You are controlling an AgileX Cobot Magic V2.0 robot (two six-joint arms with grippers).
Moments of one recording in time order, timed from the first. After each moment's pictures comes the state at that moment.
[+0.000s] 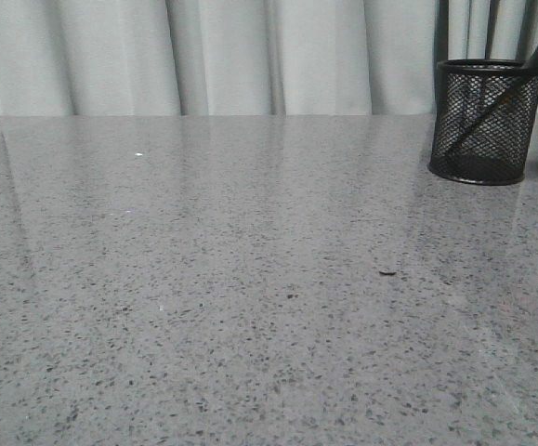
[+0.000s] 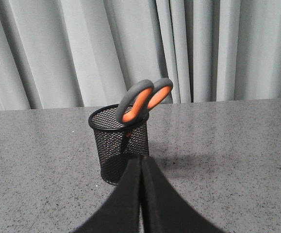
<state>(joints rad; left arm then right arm) -0.03 0.02 0.00 -0.07 0.10 0.15 -0.06 0.22 -0.27 0.68 0.17 -0.62</state>
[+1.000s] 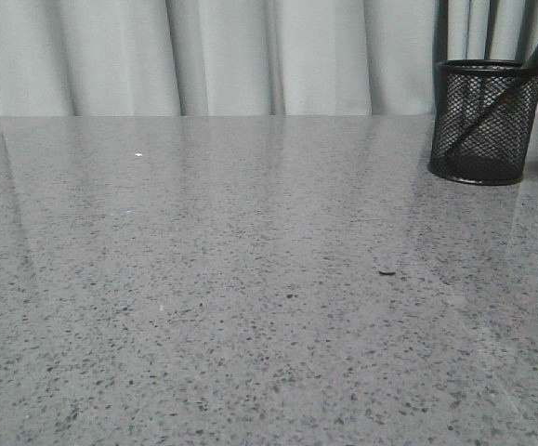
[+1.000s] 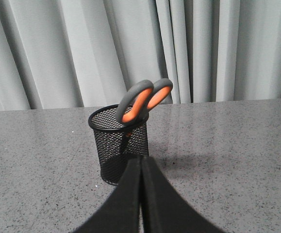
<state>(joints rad) -0.03 0.00 0.00 -0.06 0.06 0.14 -0.06 0.22 -0.27 0.68 0.17 -0.62</state>
